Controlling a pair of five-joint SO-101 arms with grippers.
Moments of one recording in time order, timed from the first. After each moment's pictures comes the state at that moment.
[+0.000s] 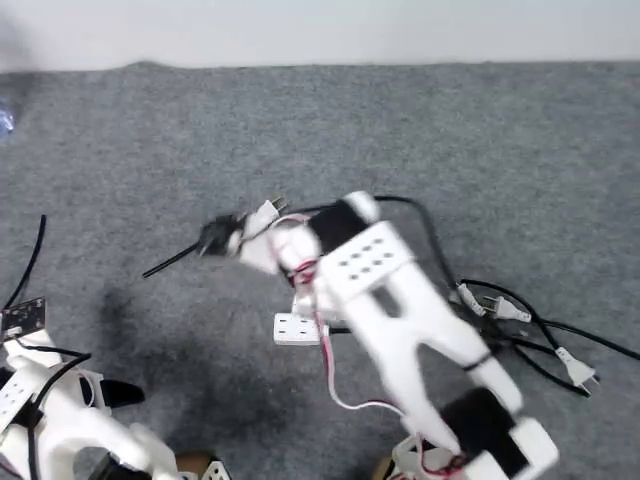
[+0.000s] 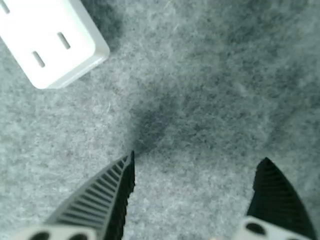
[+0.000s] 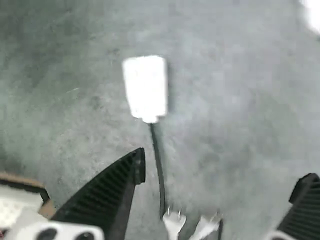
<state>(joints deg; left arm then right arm) -63.9 -29.1 67.6 63.9 -32.7 -34.1 -9.5 4.6 92.5 41.7</state>
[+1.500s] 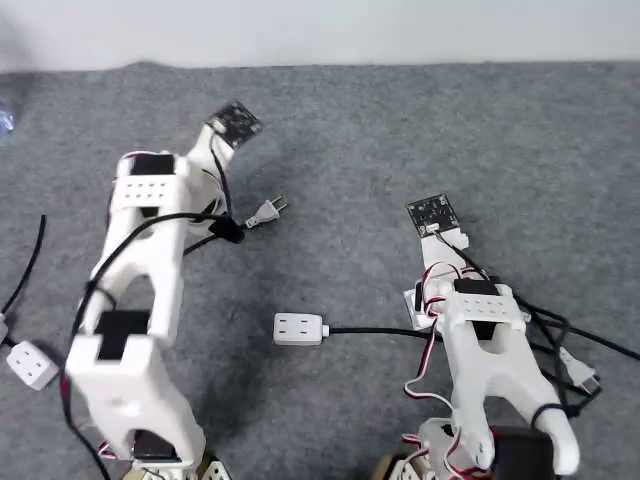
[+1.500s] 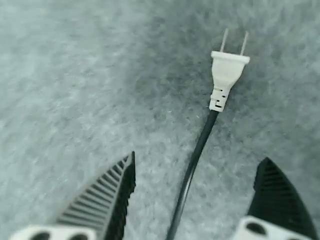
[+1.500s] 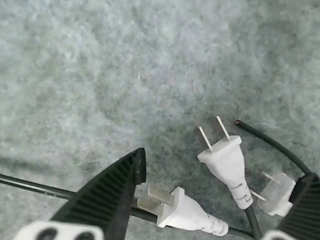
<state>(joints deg) -5.5 19.4 -0.2 63.0 -39.5 1.1 -19.5 59.1 39.0 18.1</state>
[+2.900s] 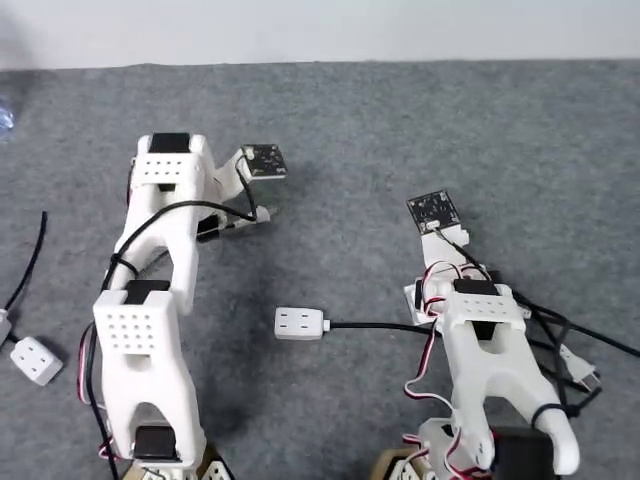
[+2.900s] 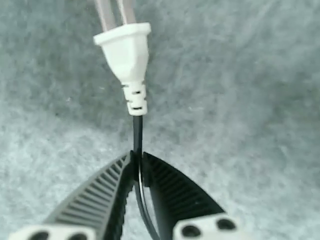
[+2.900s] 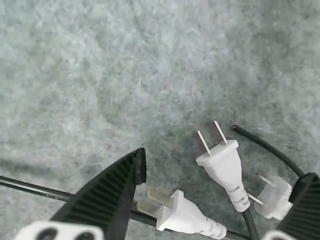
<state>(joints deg) -4.6 40.8 -27.6 91.6 -63.9 1.1 -19.5 59.1 36.4 18.1</state>
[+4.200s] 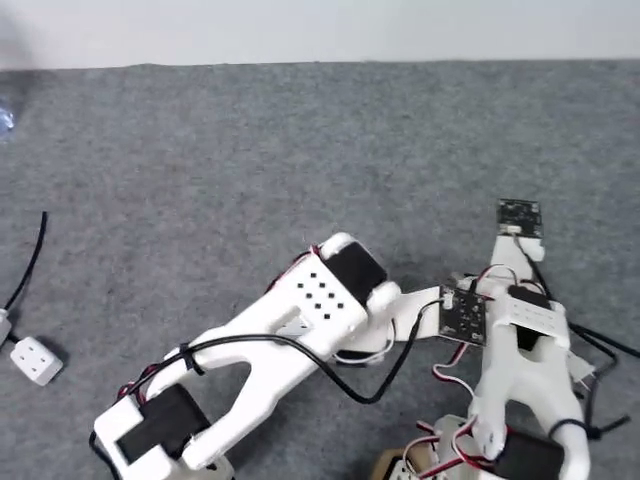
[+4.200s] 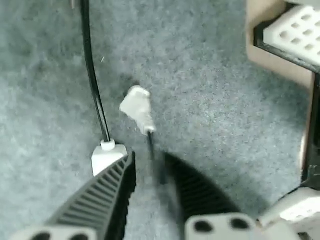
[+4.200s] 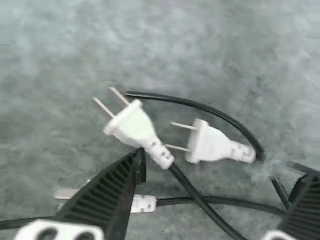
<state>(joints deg) 46.6 1.0 6.2 96.5 -38.8 18.2 -19.5 59.1 35.3 10.5</state>
